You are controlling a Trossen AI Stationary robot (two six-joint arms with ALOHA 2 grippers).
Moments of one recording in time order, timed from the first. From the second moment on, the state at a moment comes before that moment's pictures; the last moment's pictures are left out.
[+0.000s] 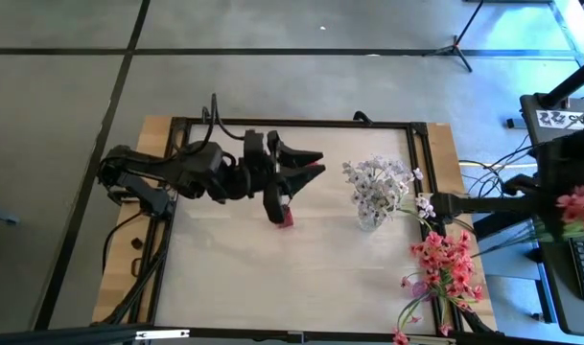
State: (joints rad) left arm -0.25 1.60 1.79 0.12 -0.45 -0.28; right arm -0.11 0.44 1.34 -0.61 -1.37 0.20
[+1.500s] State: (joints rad) left arm -0.31 1.60 1.79 0.03 -0.63 -0.36; right arm 0.36 0.18 0.63 0.07 -0.95 0.37
